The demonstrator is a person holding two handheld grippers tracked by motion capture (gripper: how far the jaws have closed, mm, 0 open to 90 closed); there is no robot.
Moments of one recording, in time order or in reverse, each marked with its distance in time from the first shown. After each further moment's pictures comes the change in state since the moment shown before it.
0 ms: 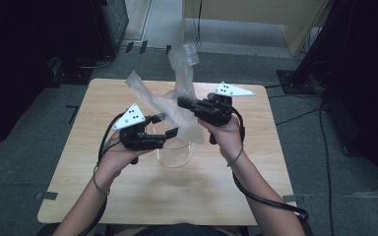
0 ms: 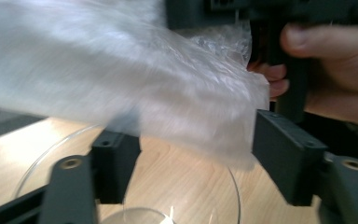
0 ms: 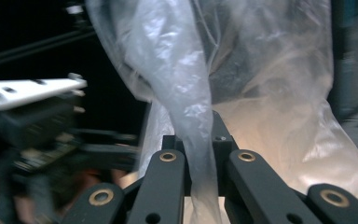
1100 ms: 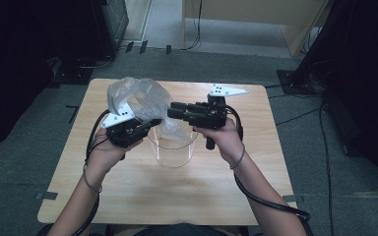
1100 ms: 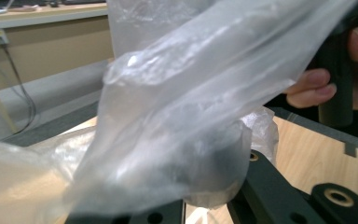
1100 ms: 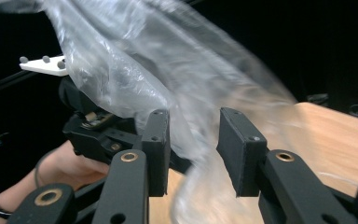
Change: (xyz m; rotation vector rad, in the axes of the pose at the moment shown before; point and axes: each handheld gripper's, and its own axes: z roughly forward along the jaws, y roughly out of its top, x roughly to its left) left arm 0.010 0.020 -0.031 0.047 0.088 0.056; right arm 0.010 0.001 0.006 0.059 0.197 0.075
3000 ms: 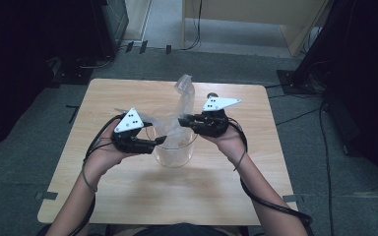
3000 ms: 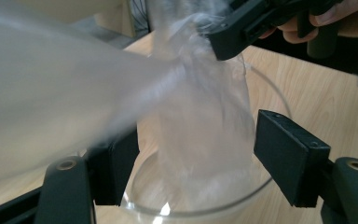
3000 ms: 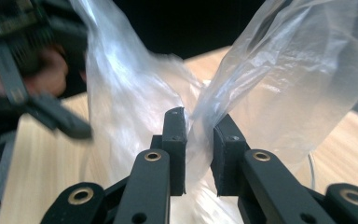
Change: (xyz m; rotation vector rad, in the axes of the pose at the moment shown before) left arm 0.011 -0.034 0.015 0.209 -0.042 0.060; right arm -0.028 -0.037 -0.004 0.267 -0.263 -0.229
